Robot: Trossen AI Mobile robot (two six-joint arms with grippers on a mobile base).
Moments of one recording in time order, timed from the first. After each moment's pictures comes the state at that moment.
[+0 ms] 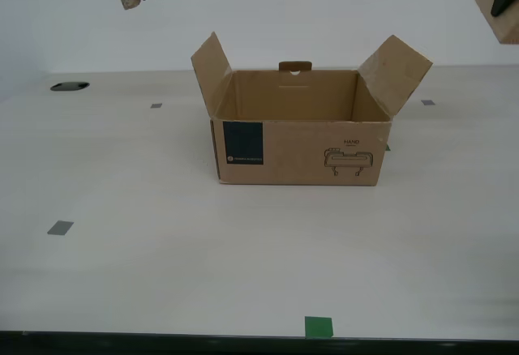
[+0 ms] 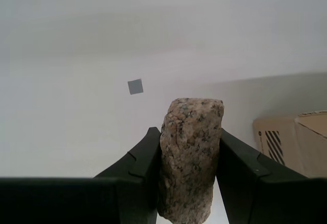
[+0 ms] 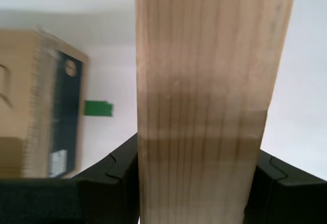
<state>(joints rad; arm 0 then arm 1) 0.00 1.48 1.25 -0.88 -0.07 0.02 -0.20 1.94 1.84 -0.91 0.04 -0.04</state>
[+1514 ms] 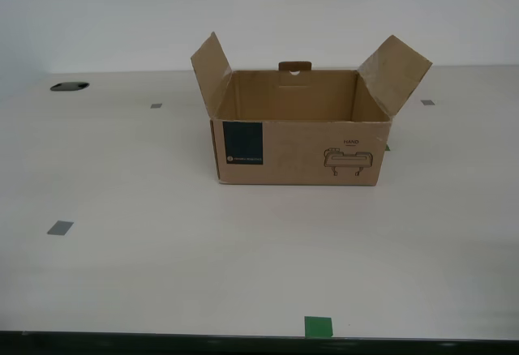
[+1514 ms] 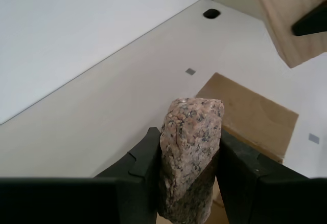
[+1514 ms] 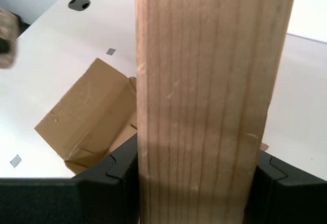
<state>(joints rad) 0.34 1.41 1.36 -0.67 -0.29 0.02 -0.47 1.57 1.38 -0.35 0.45 0.21</state>
